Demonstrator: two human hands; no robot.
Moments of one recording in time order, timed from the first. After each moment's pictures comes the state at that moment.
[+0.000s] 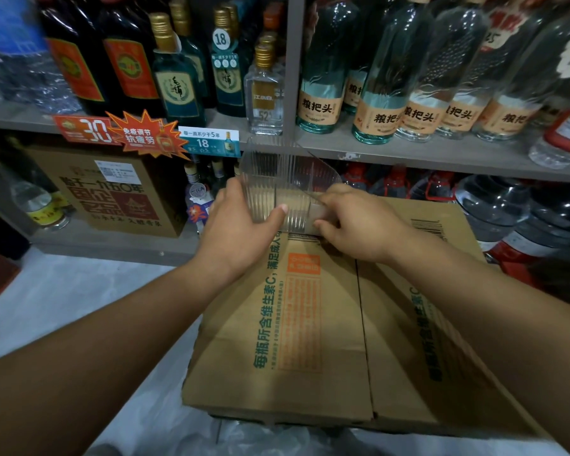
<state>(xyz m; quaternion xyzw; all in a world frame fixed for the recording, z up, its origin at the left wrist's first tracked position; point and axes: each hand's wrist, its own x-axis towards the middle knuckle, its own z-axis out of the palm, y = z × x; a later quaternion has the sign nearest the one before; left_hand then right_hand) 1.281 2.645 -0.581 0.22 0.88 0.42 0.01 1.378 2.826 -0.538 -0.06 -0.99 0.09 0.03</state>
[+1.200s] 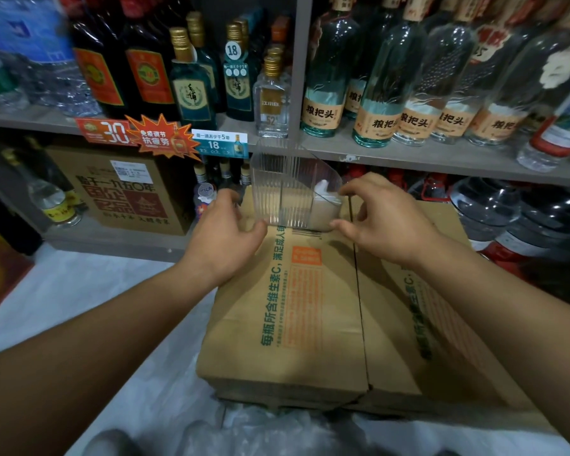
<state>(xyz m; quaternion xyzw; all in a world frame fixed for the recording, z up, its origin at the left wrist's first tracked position) 1.300 2.607 -0.566 0.20 0.90 0.39 0.04 1.418 2.831 -0.524 -0.10 -0.98 0.11 0.12</state>
